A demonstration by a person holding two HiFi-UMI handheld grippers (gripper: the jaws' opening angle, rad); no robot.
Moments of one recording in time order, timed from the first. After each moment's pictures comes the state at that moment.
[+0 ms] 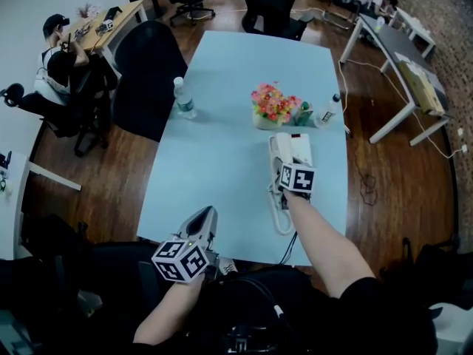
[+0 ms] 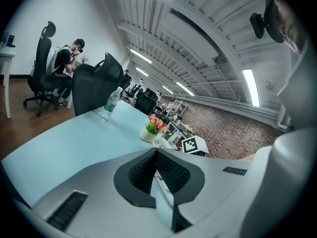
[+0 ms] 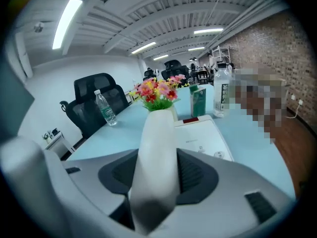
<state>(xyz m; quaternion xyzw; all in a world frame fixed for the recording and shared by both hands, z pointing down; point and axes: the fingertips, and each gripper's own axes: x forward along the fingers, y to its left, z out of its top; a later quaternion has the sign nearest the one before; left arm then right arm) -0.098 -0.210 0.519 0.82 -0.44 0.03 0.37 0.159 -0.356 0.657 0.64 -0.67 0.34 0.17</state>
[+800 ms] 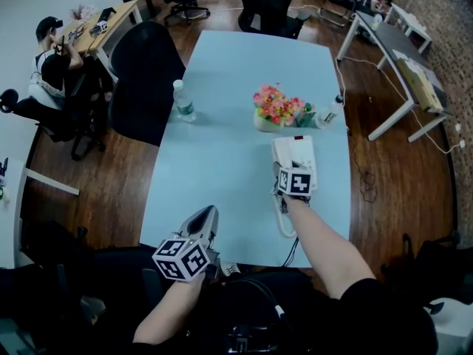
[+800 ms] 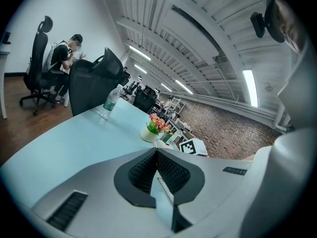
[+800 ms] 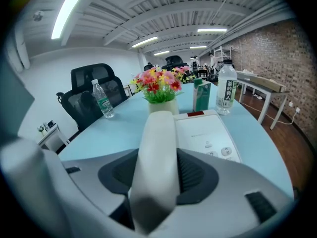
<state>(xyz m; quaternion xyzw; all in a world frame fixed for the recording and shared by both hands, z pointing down) -0.108 -0.235 0.528 0.82 -0.42 0.03 0.38 0.148 -0.359 0.679 0.64 -0.66 0.34 0.21</state>
